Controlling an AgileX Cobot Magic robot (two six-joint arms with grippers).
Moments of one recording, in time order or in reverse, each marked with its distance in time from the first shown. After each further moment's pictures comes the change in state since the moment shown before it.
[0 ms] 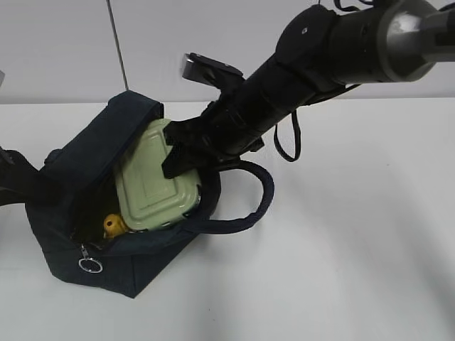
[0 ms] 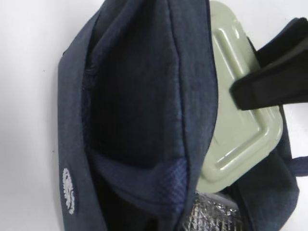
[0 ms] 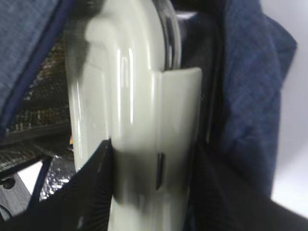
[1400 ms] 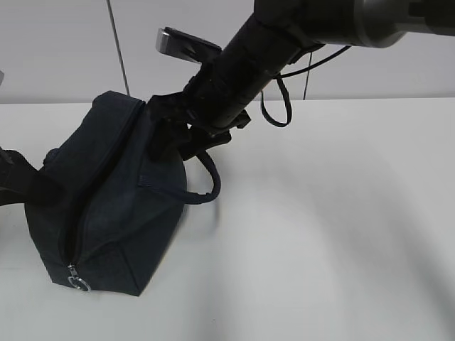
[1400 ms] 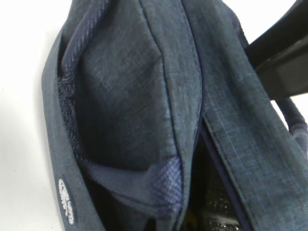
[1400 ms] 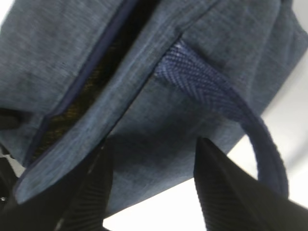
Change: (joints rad) left arm 0.000 0.000 0.000 0.000 0.001 0.000; right arm 0.006 0.053 -0.228 -0.129 0.227 0.138
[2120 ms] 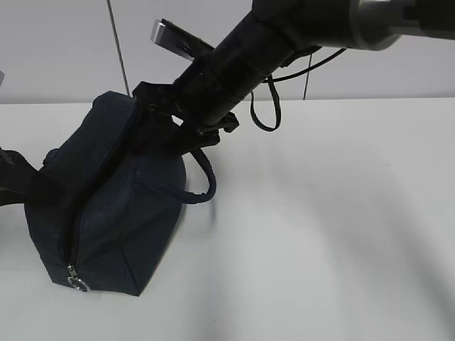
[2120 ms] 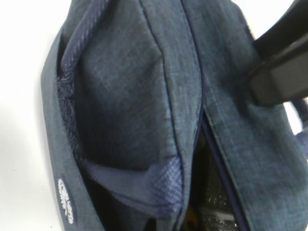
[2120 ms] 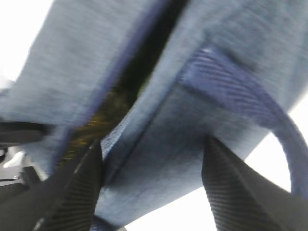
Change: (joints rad) left arm 0.000 0.000 0.000 0.002 0.003 0.000; right arm 0.000 0.015 -0.008 0.038 0.004 0.069
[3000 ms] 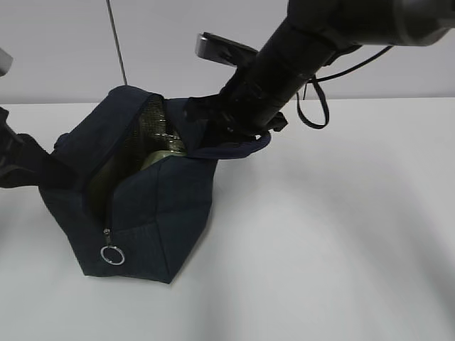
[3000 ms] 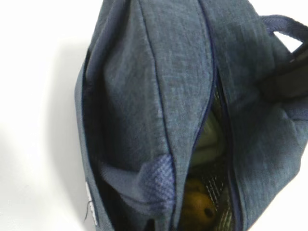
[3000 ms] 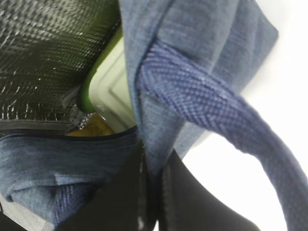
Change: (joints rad) left arm -0.035 0.058 -0.087 -0.034 0.016 -0.008; right arm -0.078 -0.122 0.175 -0.138 -0.067 0.000
